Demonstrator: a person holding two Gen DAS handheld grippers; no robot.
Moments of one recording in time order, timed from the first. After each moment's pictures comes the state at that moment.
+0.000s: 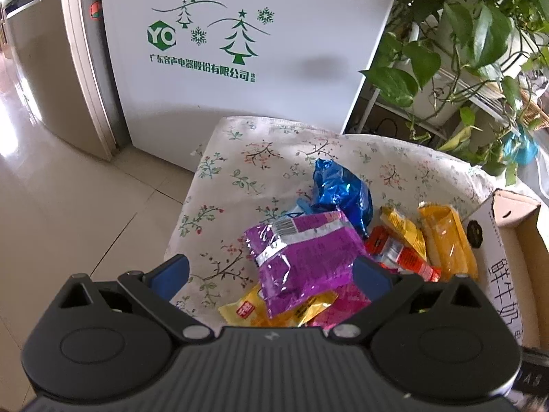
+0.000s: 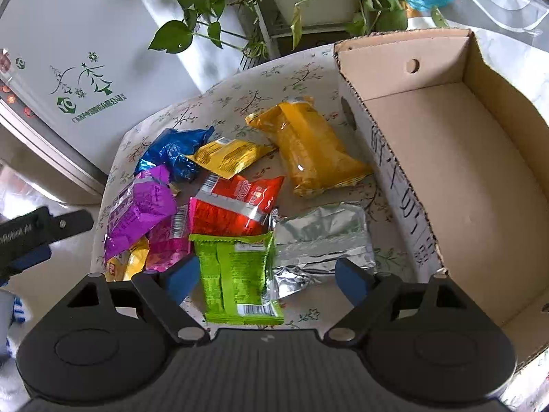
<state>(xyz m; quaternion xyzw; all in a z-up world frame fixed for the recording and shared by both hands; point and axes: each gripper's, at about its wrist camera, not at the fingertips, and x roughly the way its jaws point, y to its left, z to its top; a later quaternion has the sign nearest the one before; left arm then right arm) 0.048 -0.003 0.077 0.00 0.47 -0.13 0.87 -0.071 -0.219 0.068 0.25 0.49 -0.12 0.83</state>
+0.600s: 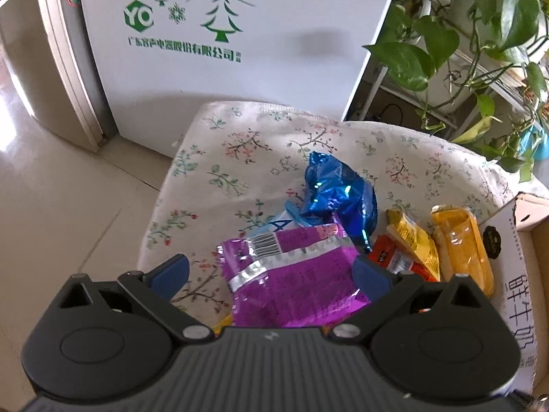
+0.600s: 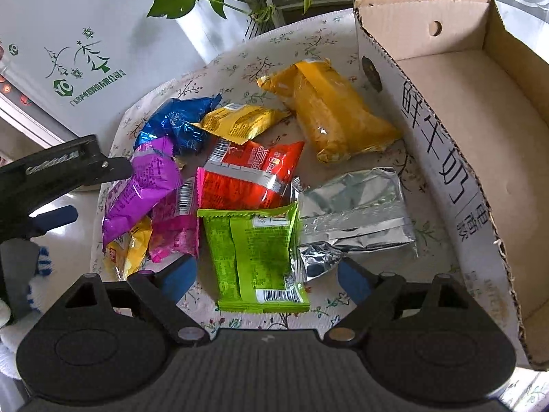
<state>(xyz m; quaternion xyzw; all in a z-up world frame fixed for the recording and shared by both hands) 0.086 -0.035 0.046 0.00 0.50 -0.13 0.86 -0.058 -0.206 0.041 0.27 0.52 -0.11 0.81</state>
